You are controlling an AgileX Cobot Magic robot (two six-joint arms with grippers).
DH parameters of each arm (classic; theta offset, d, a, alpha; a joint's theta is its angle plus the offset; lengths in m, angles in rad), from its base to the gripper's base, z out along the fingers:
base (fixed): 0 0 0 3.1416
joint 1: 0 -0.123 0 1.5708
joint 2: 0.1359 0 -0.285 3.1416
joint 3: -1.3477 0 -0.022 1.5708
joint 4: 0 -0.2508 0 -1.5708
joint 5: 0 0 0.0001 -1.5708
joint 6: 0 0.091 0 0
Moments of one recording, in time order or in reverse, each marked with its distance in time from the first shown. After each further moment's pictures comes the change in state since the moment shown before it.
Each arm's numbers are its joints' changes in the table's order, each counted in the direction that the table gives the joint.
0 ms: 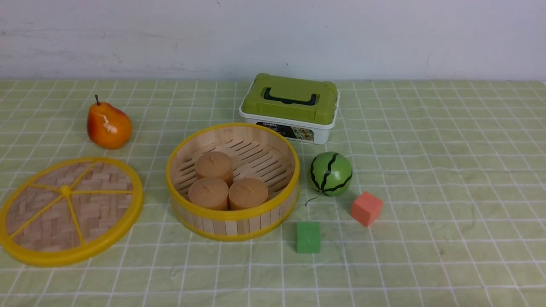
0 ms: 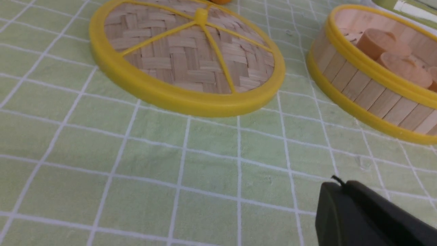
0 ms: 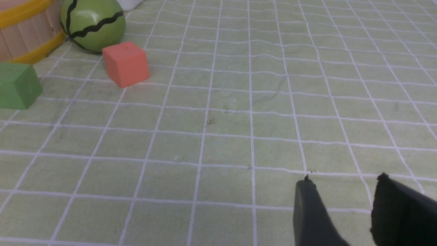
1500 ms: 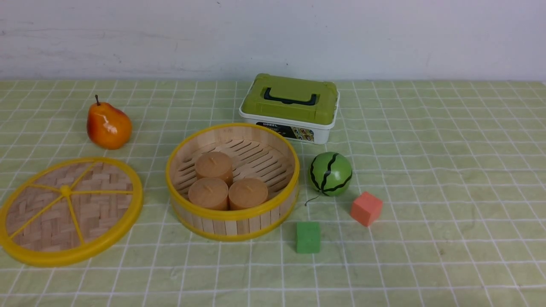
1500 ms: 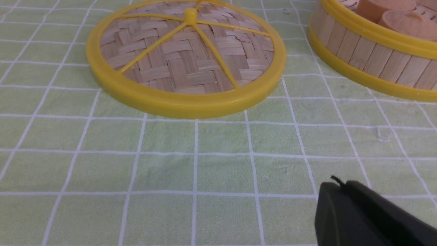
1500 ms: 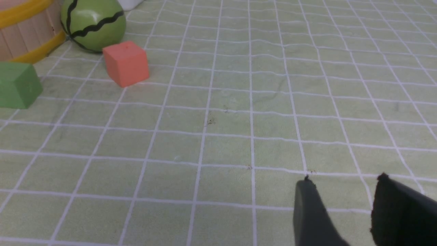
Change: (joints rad) right arm 0.000 0.000 0.000 0.000 0.000 0.000; left arm -0.001 0.000 -0.002 0.018 -0.011 0.196
